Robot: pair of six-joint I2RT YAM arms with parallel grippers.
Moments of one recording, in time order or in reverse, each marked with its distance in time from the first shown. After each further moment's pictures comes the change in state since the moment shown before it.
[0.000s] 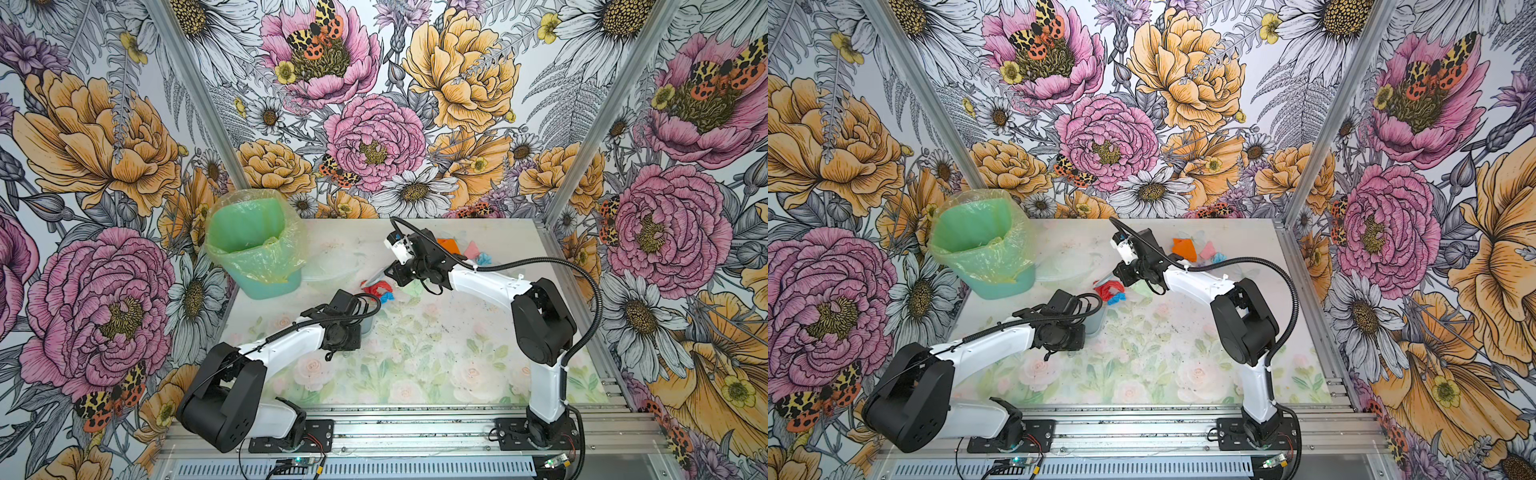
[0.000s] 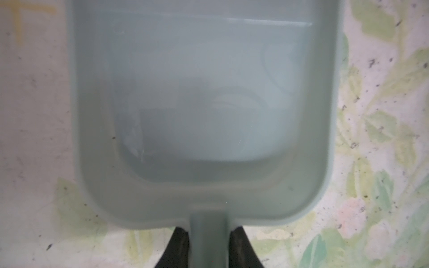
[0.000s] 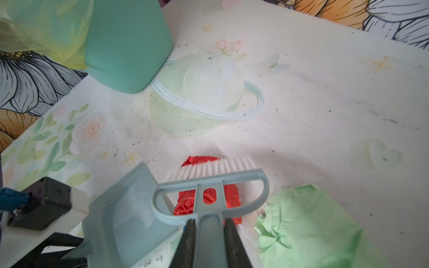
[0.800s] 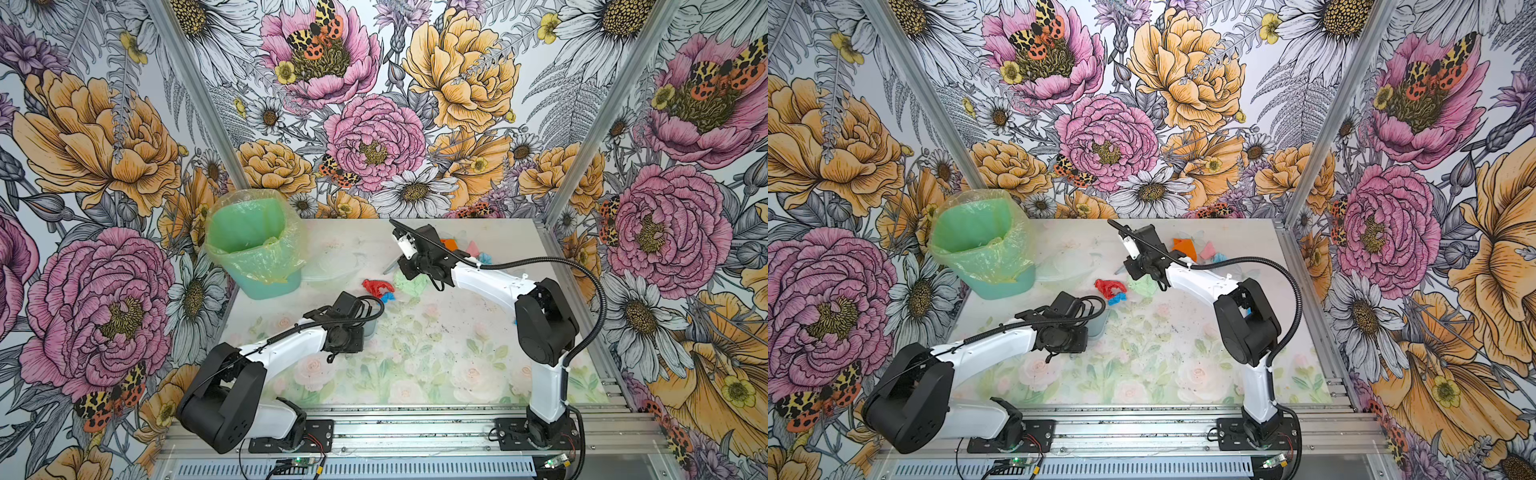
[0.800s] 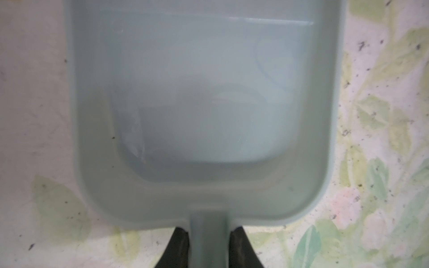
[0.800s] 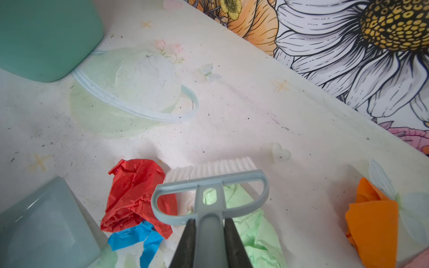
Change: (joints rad) left arm -0.043 -0.003 -0.005 0.000 0.009 -0.004; right arm -0.006 -0.016 0.003 -0.044 0.281 -0.168
